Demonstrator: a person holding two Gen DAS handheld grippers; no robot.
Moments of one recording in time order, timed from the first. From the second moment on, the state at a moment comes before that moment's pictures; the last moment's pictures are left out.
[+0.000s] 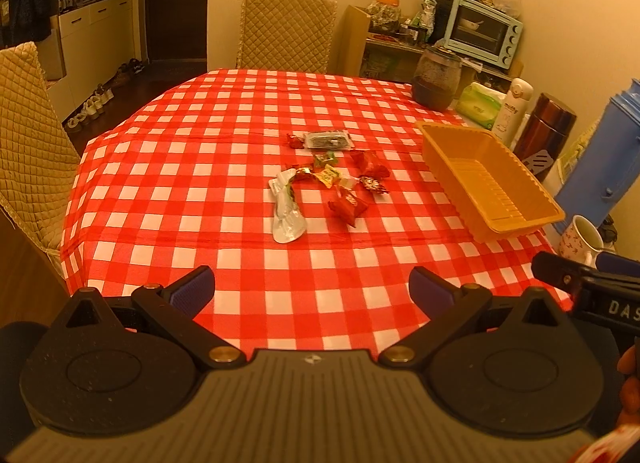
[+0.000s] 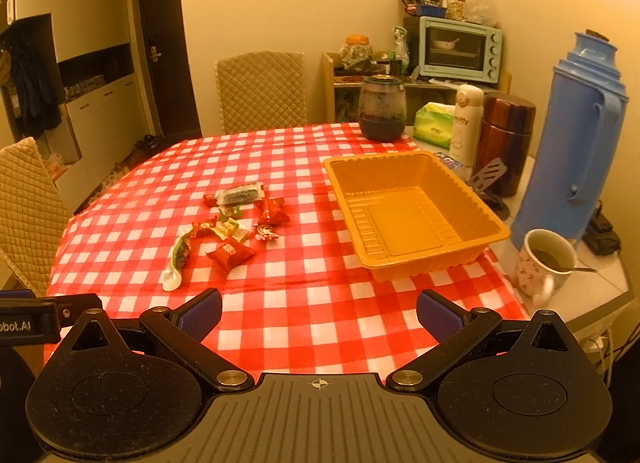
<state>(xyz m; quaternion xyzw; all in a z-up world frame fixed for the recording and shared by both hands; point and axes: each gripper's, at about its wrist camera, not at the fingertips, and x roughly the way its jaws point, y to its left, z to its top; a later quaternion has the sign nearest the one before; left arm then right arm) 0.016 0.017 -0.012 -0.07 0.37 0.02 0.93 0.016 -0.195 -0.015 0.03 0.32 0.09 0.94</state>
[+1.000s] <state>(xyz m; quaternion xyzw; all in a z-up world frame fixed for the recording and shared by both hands) 0.213 0.074 -0.116 -0.06 0.42 -0.04 0.91 0.170 -0.117 -0.127 0.01 0.36 0.17 0.92</state>
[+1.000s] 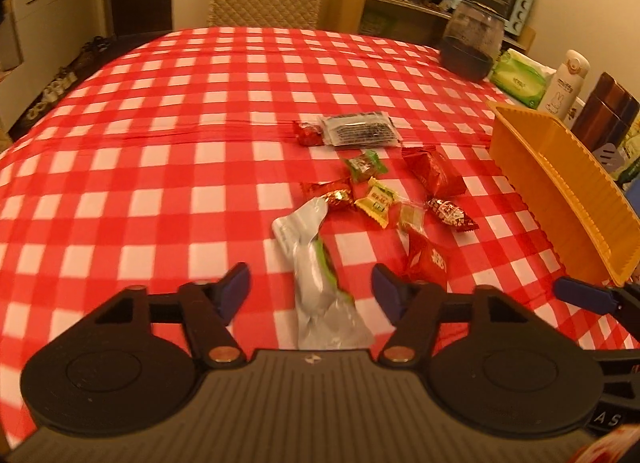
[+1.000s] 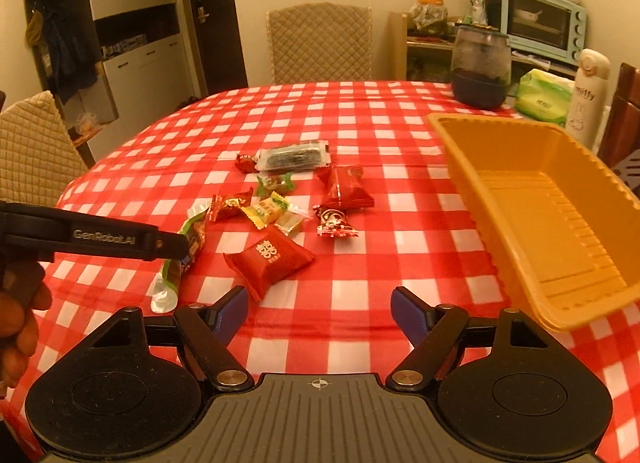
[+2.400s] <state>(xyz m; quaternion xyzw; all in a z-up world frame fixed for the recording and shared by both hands) 0.218 0.108 -0.122 -0.14 0.42 -0.07 0.90 0.216 -0.063 -0.148 0.00 0.36 0.16 0.92</state>
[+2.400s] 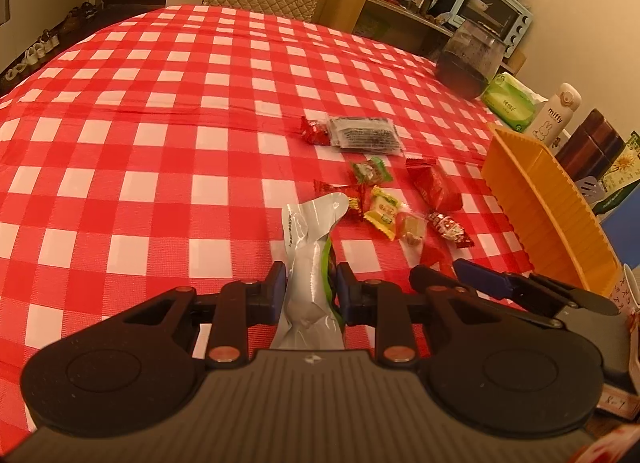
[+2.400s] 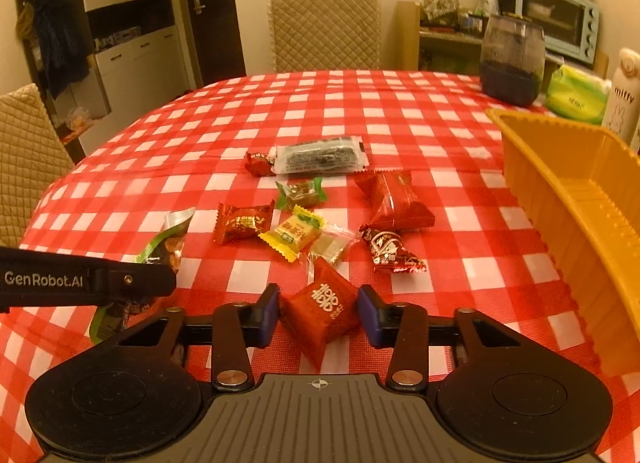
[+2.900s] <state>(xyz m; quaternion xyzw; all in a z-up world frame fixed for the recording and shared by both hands) 0.216 0.092 -0.109 -0.14 0.41 -0.07 0.90 0.214 -0.061 -0.158 -0.06 0.37 0.15 0.92</state>
